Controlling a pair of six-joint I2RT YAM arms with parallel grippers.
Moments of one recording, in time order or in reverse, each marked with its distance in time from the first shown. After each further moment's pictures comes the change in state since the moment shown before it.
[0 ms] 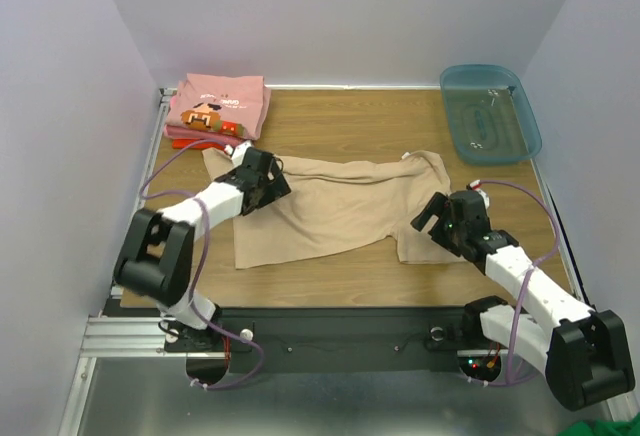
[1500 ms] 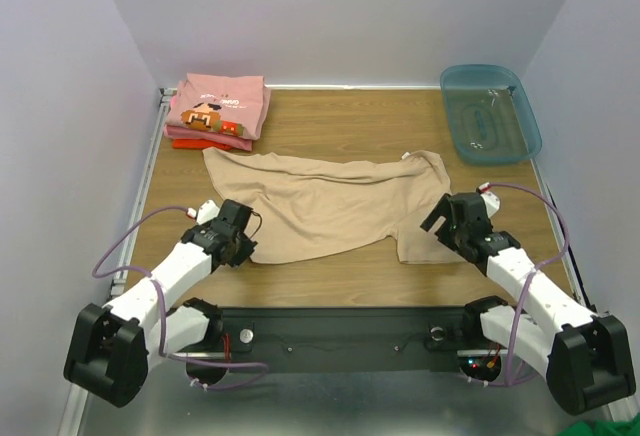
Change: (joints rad) left arm -0.056 -0.615 -0.425 -0.423 -0.048 -0.382; right arm 0.000 -0.021 0.002 -0.042 0.142 0.011
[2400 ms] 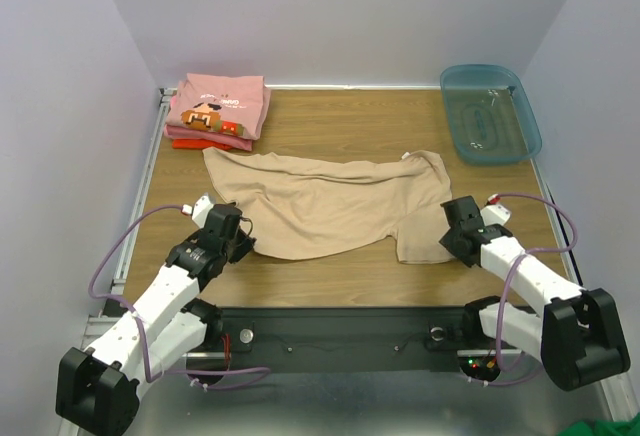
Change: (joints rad) left arm 0.000 -0.257 -0.053 0.090 0.030 0.076; right arm -0.007 0.116 0.016 -0.196 0.255 0.143
